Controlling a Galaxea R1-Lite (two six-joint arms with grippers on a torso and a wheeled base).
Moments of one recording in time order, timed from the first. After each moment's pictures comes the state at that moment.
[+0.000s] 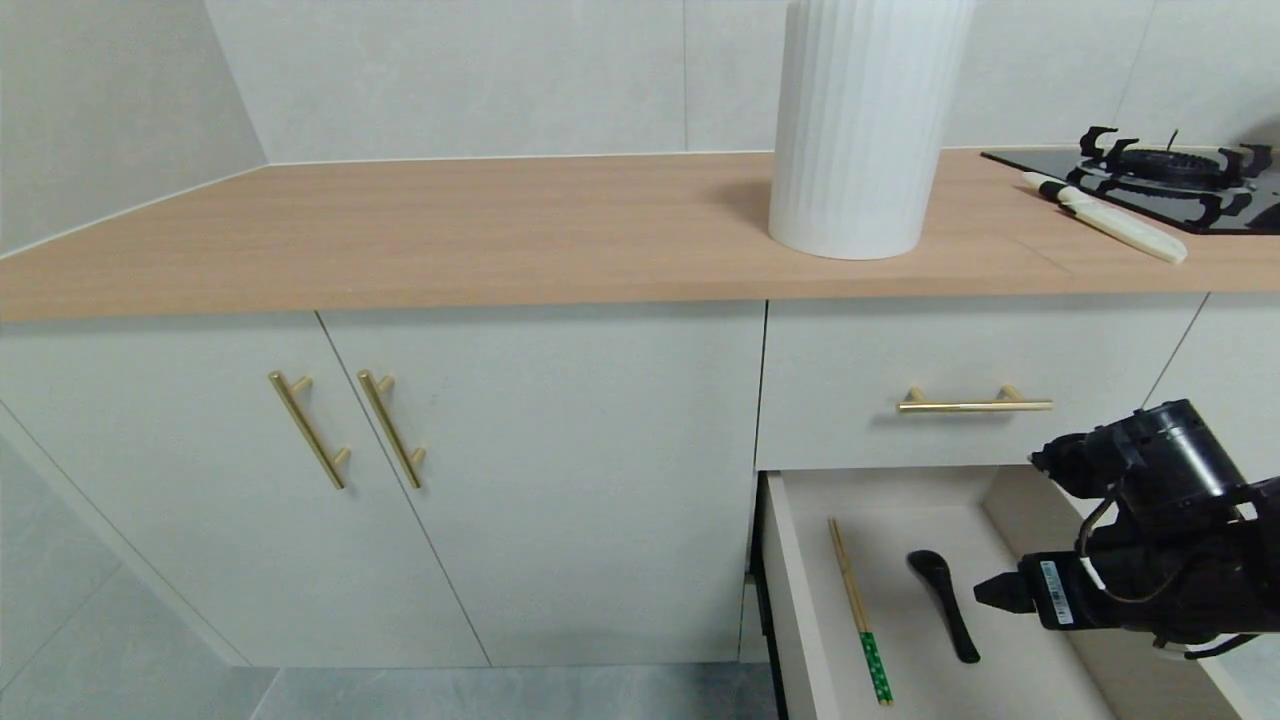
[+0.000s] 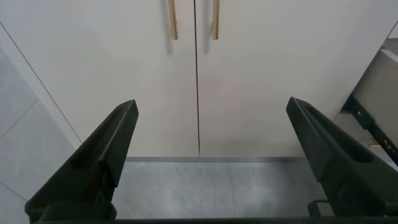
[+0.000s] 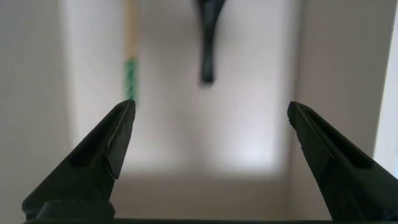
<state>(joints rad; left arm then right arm) 0.01 0.00 0.00 0.00 0.02 0.00 0.32 1.58 -0.70 0.07 -0.17 0.23</state>
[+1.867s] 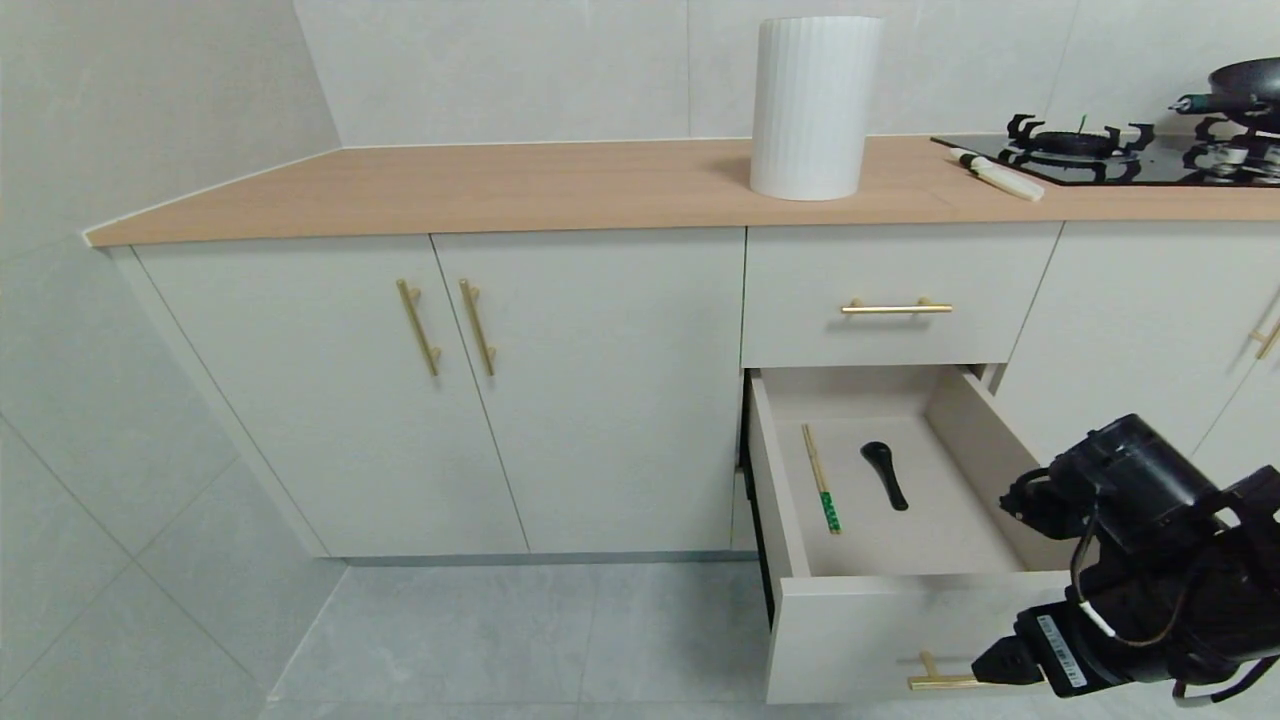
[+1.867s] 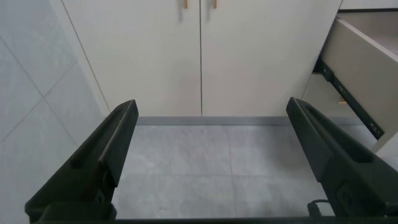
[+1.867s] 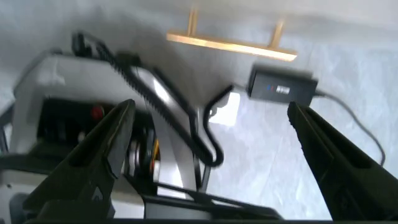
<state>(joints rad) 0.01 0.00 0.00 0.00 0.02 0.00 0.42 1.60 -0.78 0.37 -0.09 0.24</state>
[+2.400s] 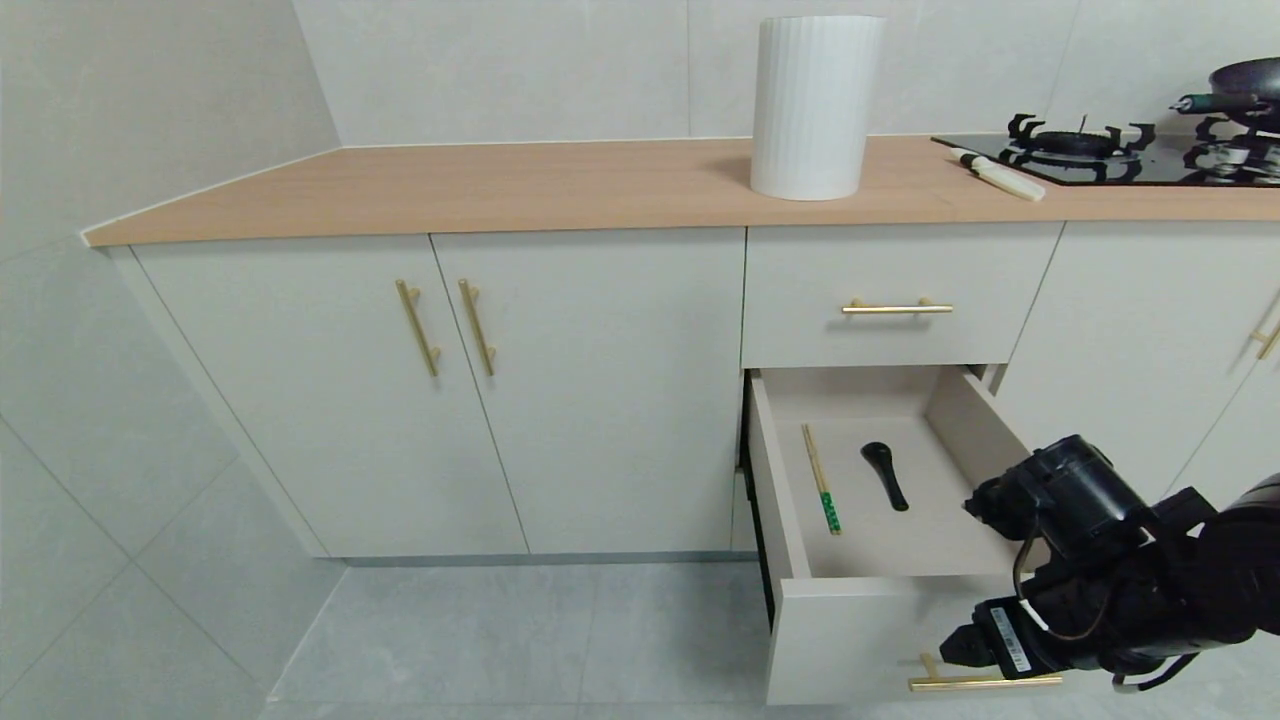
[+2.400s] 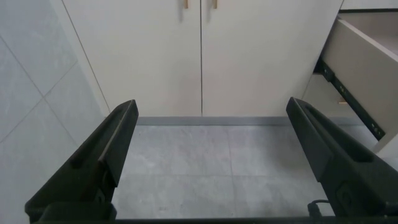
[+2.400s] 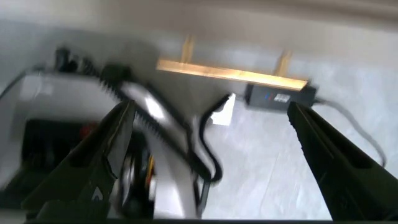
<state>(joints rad) 0.01 0.00 0.00 0.00 0.02 0.00 0.42 1.72 -0.73 0.14 -0.16 0.25</state>
